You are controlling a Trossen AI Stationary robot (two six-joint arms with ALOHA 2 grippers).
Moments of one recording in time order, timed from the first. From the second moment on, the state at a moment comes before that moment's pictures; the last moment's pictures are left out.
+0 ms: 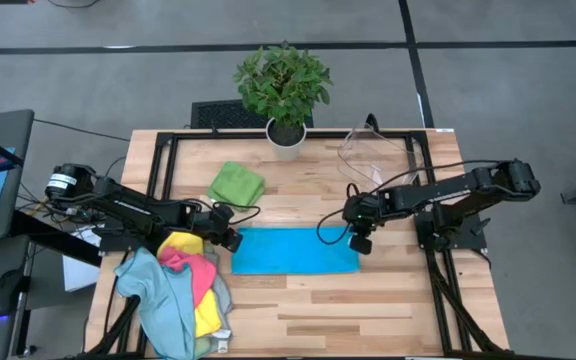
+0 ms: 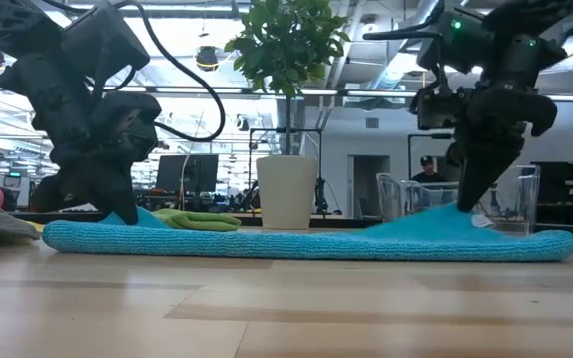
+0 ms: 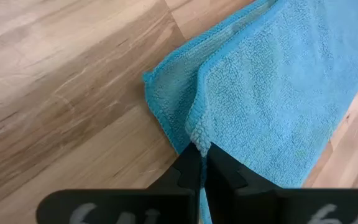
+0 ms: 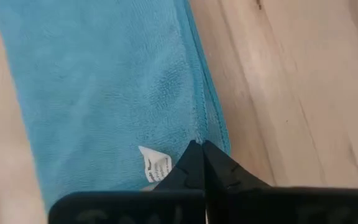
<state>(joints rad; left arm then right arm) -0.10 1.28 0.40 -0.03 0.00 -1.16 0.02 1.33 0.65 -0.50 -0.05 0.26</state>
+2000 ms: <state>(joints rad) -0.05 1.44 0.50 -0.05 -0.11 -0.99 0.02 1.32 0.67 -0.58 0.00 0.31</state>
